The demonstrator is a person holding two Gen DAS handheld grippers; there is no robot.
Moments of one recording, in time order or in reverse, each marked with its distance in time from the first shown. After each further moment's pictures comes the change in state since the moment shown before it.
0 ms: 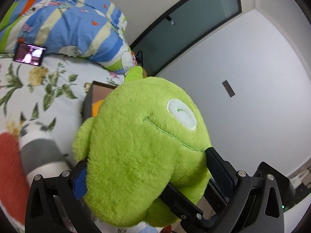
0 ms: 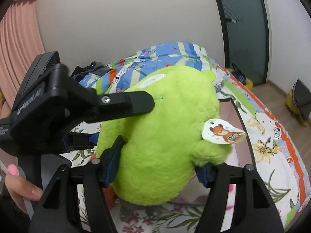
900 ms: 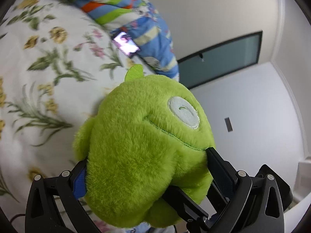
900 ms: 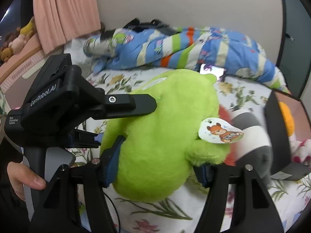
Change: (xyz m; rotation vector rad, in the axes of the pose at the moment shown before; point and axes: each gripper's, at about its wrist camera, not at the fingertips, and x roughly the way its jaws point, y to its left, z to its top) left arm -0.255 0.225 -0.142 -0.286 -0.173 -0.039; right arm 0.036 0.296 -0.146 -0.312 0.146 0.128
